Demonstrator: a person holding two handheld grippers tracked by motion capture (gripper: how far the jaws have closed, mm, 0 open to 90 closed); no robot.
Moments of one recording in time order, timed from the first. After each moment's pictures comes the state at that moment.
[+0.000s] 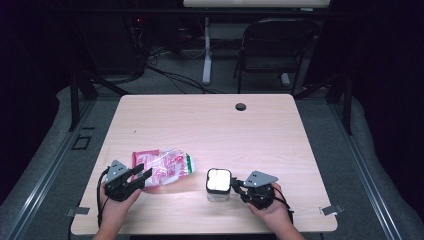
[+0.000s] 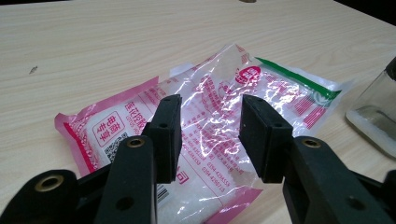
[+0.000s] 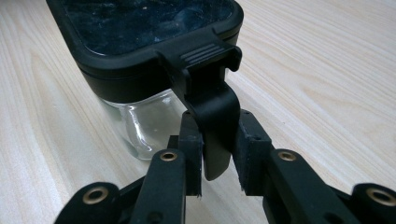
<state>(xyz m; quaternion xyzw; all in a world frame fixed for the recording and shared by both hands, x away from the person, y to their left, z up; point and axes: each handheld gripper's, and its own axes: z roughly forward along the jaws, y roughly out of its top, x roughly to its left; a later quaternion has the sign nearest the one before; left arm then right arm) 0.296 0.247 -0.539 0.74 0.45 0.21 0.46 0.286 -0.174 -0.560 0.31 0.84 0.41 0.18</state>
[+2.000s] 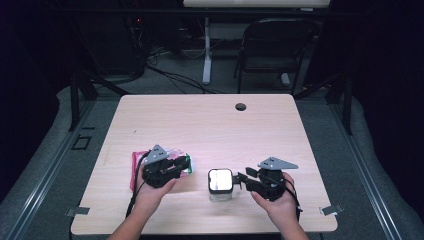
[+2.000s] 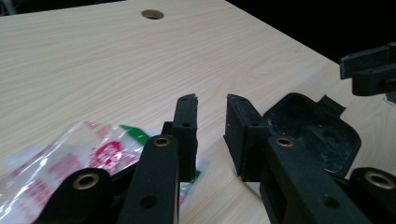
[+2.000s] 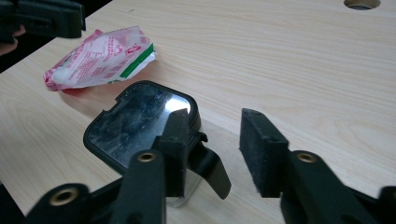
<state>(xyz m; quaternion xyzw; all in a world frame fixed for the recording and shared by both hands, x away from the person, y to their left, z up) 0.317 0.138 -0.496 0.78 0.37 0.12 0.49 0.281 -0.185 -0.498 0.46 0.75 0.44 0.15</state>
